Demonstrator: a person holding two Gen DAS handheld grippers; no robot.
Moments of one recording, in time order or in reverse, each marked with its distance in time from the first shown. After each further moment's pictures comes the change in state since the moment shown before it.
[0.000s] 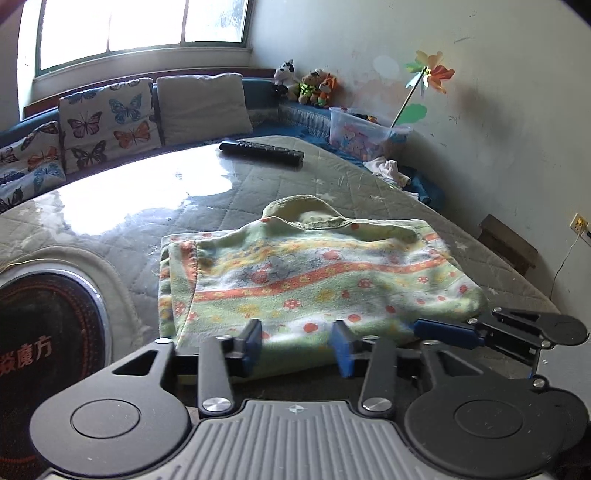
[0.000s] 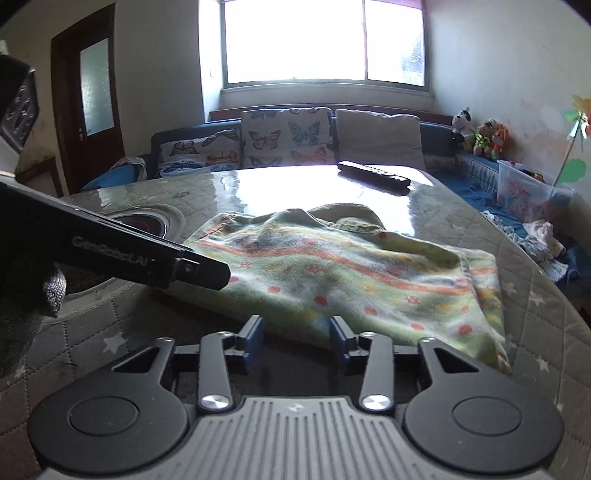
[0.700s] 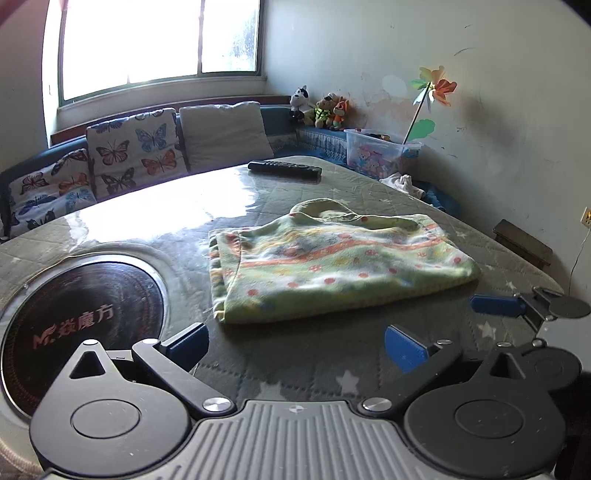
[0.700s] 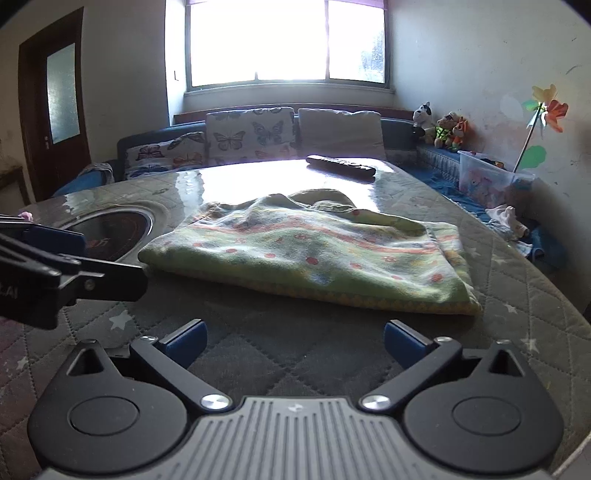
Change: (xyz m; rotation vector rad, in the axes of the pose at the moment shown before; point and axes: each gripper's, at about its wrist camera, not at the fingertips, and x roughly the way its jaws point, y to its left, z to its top) left arm -0.063 -0.003 -0.052 0.043 -0.100 0.095; right arm -0.026 0.025 -0.023 0.039 -0.002 -0.137
